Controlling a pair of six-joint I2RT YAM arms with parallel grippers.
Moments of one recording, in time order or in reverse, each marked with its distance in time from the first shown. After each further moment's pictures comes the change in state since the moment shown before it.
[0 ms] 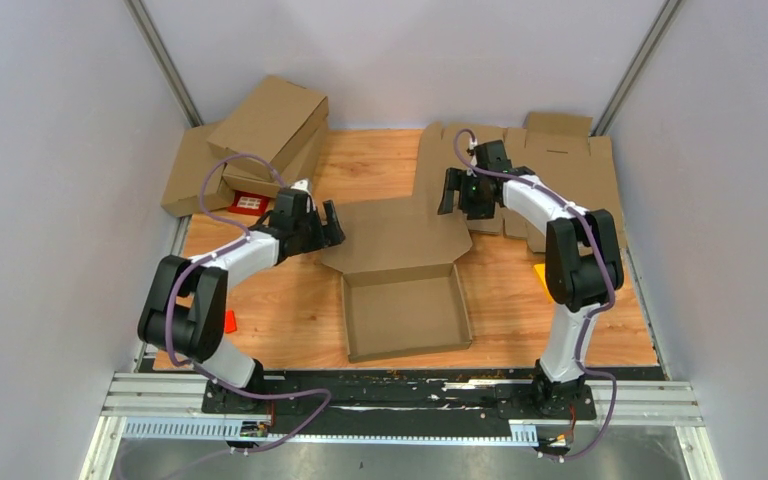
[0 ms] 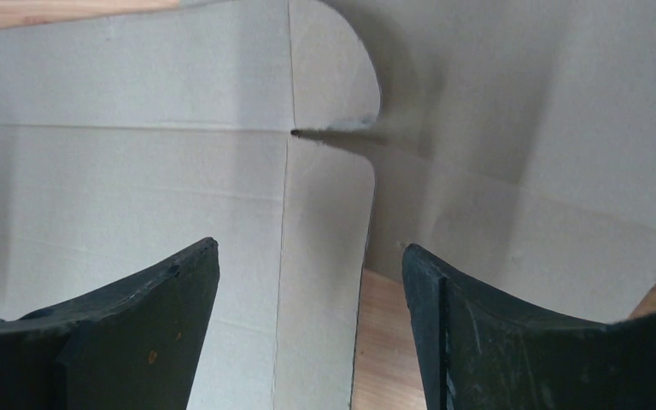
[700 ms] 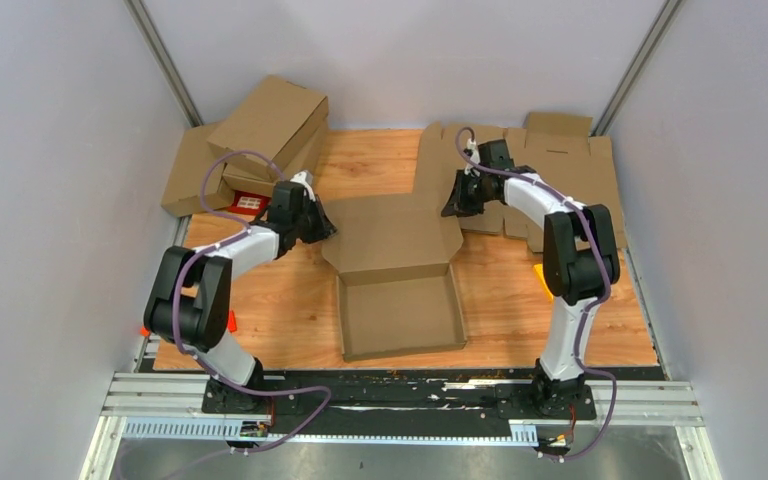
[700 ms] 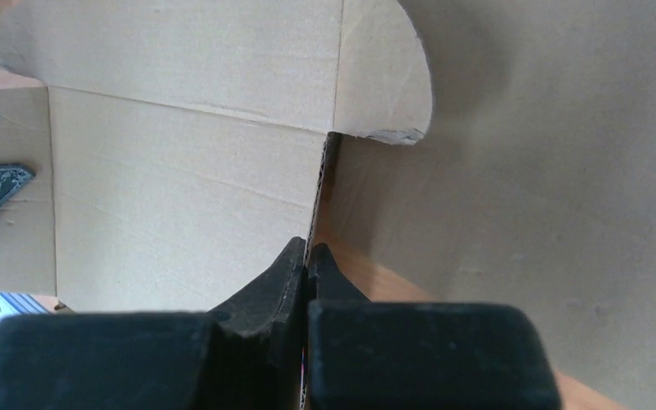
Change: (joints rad) left arm 0.032 0.109 0.055 0.095 0.156 -0.044; right arm -0.029 0.103 0.079 -0.003 -0.222 0.016
